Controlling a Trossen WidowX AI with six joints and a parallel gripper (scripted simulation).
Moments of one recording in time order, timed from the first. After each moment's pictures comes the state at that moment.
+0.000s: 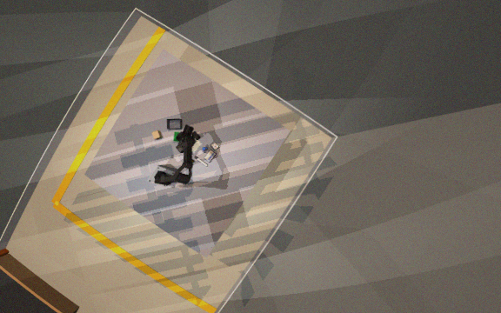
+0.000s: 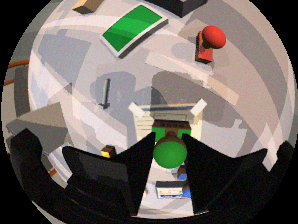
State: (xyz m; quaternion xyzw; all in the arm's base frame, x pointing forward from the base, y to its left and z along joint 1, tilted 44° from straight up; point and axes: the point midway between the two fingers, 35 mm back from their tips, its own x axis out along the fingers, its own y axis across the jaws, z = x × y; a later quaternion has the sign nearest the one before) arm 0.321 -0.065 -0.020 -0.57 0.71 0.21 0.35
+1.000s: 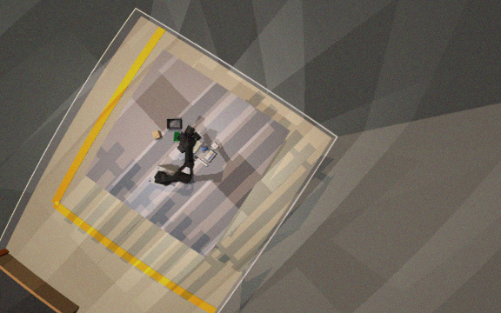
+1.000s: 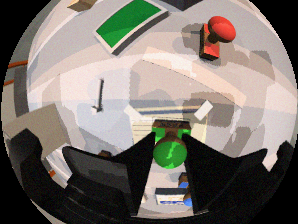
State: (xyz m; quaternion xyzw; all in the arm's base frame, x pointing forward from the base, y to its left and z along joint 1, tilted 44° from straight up) arm 0.320 -0.079 -0.033 -0.57 0.71 0.21 0.35
